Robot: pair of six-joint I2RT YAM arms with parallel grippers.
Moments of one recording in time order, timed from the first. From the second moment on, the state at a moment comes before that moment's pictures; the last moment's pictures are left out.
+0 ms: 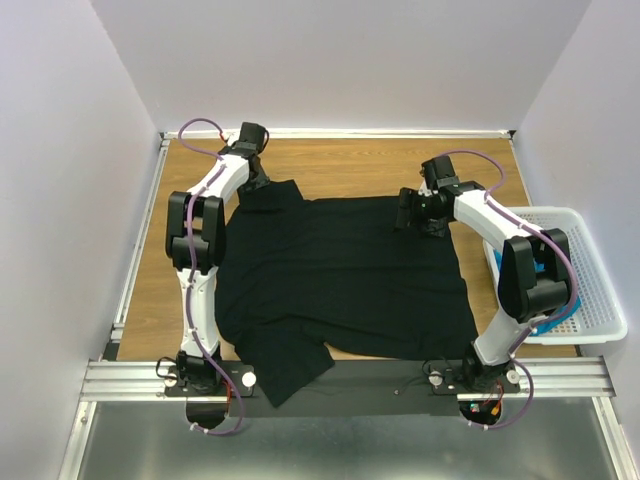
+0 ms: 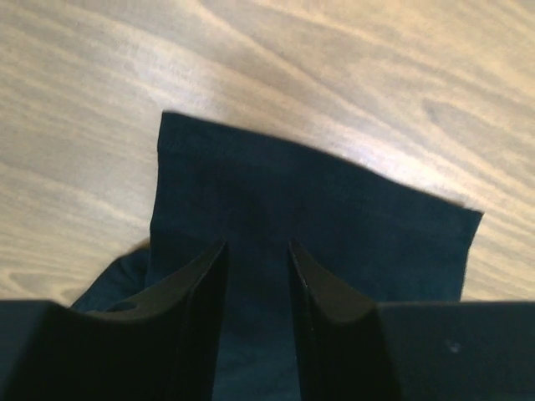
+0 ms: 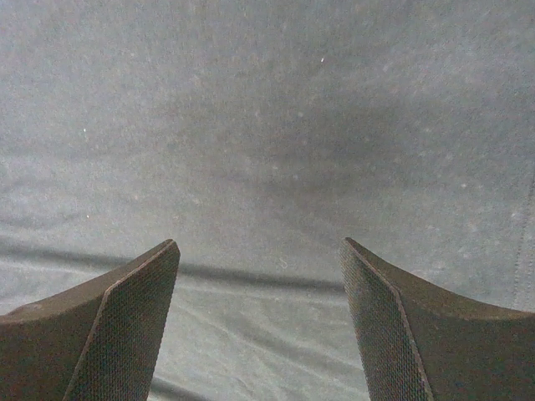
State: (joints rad) left arm -0.18 2.21 1.80 -0.62 -0.25 -0.60; right arm 0.24 1.72 1.22 -0.60 -0.13 0.42
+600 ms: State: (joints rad) left arm -0.20 2.33 1.90 -0.54 -0.25 -0.59; right arm 0.24 1.72 1.21 -0.60 -0.15 0.42
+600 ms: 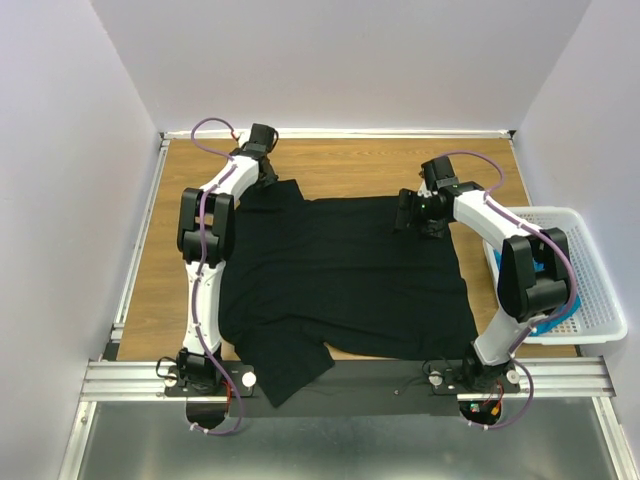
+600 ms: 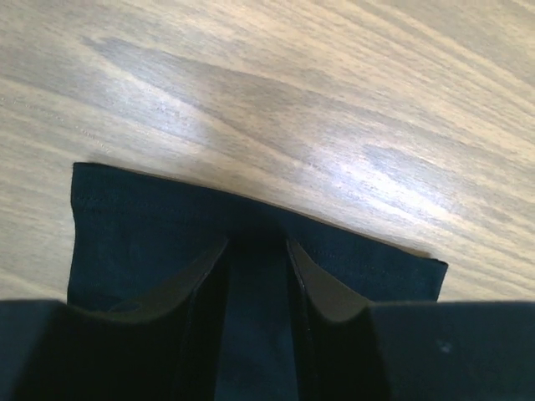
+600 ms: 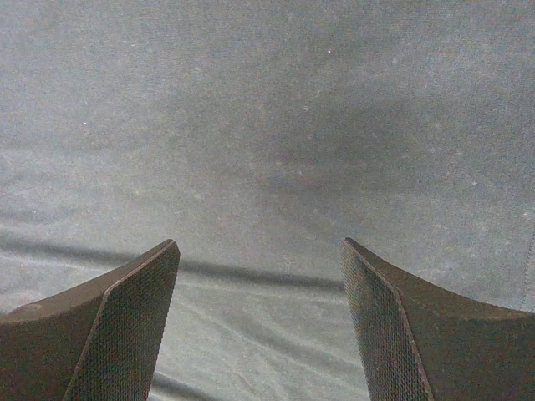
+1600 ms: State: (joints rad) left arm -0.23 2.49 2.10 -0.34 -0.08 -0.45; right arm 0.24 1.79 1.29 -0.60 -0.15 0.45
